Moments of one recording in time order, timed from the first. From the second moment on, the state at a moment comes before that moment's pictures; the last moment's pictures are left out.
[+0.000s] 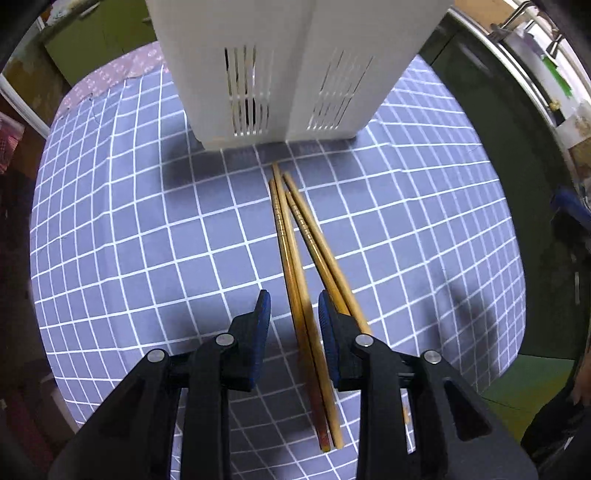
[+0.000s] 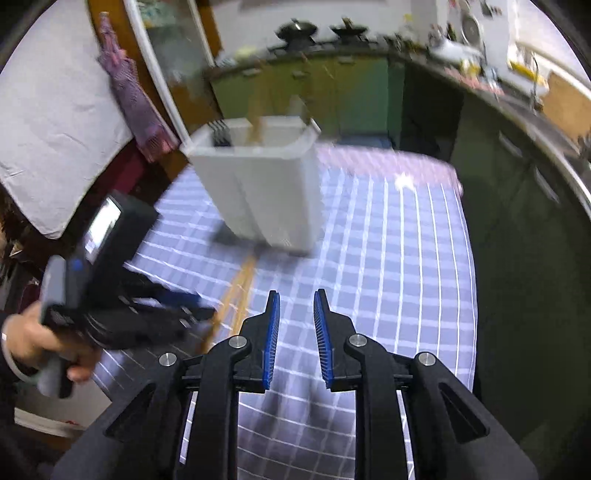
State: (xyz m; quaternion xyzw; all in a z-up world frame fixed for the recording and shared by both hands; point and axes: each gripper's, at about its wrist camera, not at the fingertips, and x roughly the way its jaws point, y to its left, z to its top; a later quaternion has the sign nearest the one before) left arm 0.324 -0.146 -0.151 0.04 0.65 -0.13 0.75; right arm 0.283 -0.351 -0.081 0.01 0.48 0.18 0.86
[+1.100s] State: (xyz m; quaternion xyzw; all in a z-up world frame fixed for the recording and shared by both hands) left arm 0.332 -0.152 -0.180 0.06 0.66 -0.10 0.74; right arm 0.285 -0.330 -0.113 -0.02 0.52 0.20 0.83
